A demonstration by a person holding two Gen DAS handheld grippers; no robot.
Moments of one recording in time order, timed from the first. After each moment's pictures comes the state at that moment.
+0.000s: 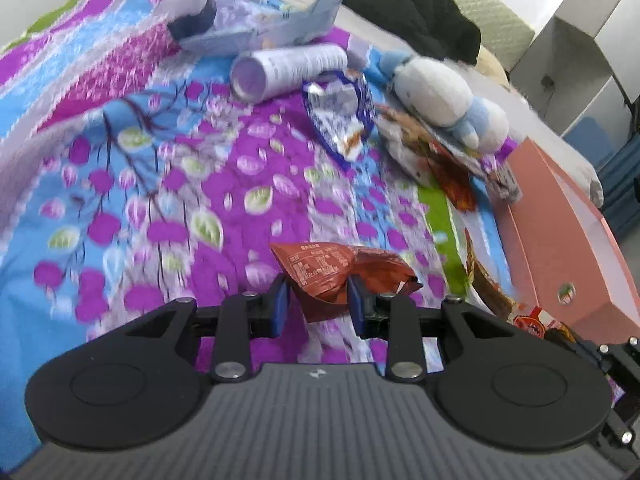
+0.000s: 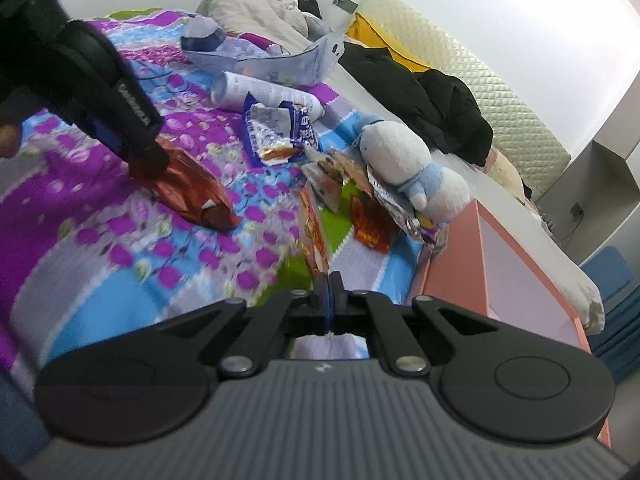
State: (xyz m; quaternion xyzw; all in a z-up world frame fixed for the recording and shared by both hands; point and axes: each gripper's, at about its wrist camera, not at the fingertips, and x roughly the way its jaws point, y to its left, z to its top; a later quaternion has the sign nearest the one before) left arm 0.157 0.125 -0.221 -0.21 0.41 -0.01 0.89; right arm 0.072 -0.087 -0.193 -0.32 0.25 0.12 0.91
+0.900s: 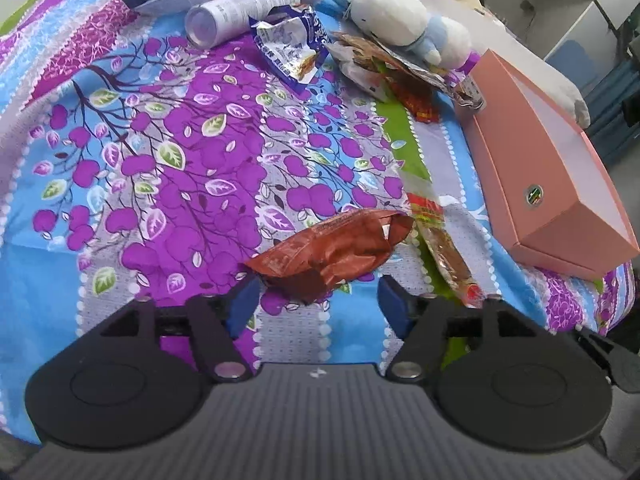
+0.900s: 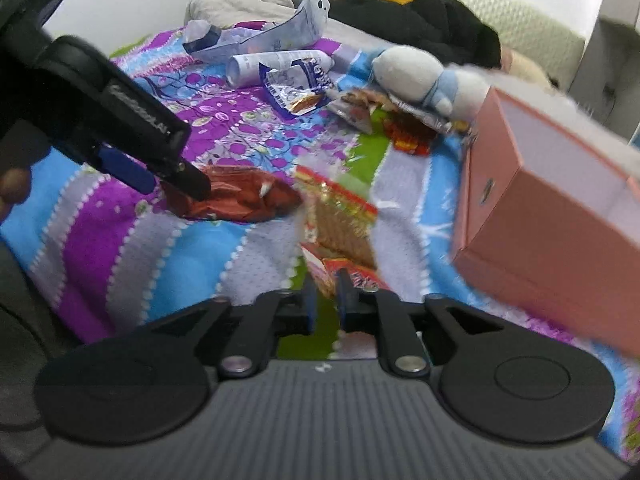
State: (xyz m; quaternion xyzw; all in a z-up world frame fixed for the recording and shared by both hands) left arm 0.130 0.093 -0.199 -0.15 0.49 -0.07 0.85; right arm 0.046 -0.125 -0.211 -0.13 0.35 0.15 0.92
